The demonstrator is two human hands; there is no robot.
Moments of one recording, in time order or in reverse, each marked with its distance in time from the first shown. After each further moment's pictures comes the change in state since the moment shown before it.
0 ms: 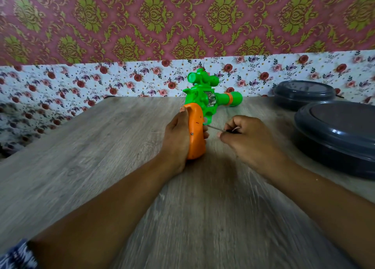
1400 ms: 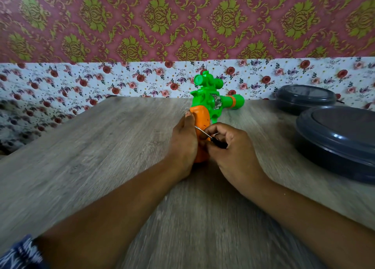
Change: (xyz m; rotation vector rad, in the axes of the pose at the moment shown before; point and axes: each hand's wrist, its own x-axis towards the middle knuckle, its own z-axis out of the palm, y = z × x) left_hand -0.008 0.000 0.008 0.100 0.091 -0.016; right_hand -0.008 0.005 0.042 0.305 0.039 -0.289
